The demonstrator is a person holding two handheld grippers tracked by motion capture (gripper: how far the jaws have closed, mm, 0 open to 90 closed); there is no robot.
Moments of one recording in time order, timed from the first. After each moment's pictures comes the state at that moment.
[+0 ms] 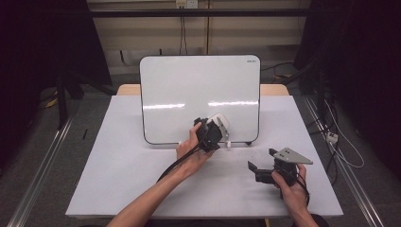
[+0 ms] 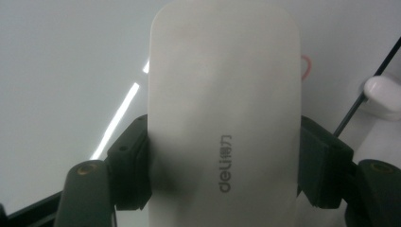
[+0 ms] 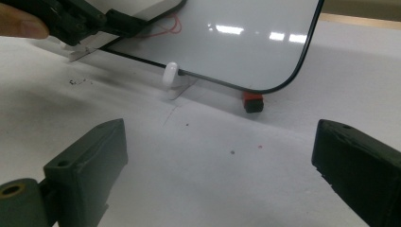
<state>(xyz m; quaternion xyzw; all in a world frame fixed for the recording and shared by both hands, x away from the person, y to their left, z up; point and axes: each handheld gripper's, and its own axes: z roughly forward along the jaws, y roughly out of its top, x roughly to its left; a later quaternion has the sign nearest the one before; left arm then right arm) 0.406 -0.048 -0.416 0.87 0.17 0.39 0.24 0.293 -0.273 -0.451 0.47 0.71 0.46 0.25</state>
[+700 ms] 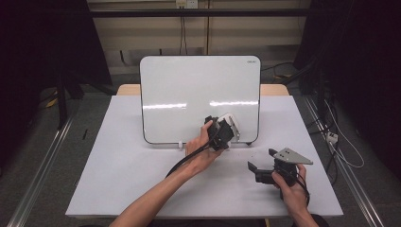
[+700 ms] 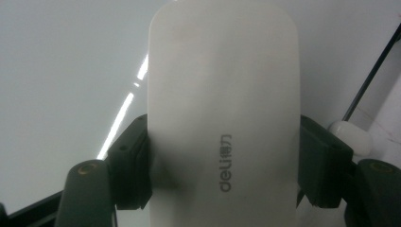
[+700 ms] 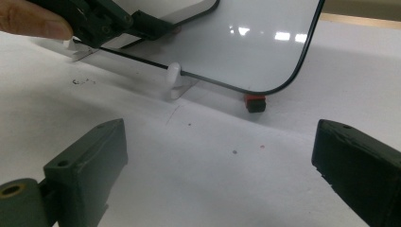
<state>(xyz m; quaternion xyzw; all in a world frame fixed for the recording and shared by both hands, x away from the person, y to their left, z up) 0.407 -0.068 -0.411 0.88 0.14 0.39 0.23 0.293 -0.272 -0.451 0.47 0.71 0.46 0.25</state>
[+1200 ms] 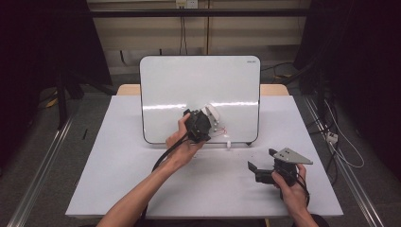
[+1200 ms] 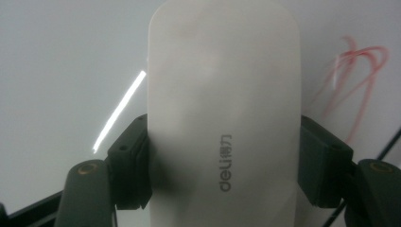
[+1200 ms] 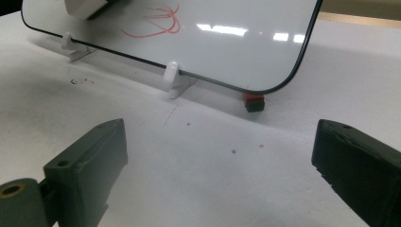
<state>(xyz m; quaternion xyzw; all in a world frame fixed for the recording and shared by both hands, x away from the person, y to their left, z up) 0.432 0.000 -0.390 0.86 0.21 0.38 0.26 0.293 -0.272 -0.451 0.47 0.71 0.46 0.25</state>
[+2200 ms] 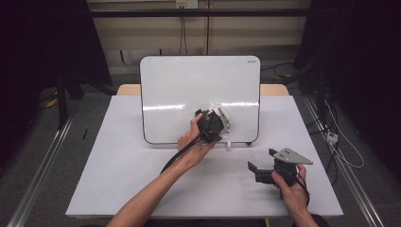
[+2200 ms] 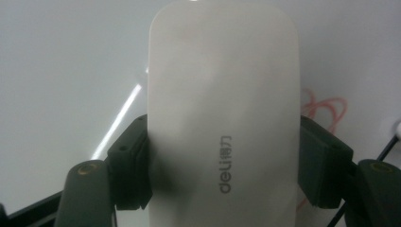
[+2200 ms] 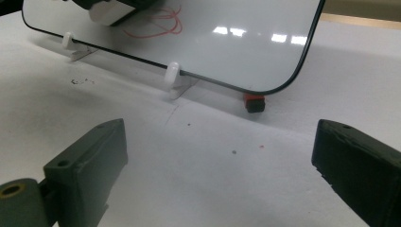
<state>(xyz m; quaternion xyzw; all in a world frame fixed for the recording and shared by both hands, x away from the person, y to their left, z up) 0.422 -0.057 -0.399 0.87 0.18 0.39 0.25 0.293 -0.272 -0.451 0.47 0.71 0.45 0.25</state>
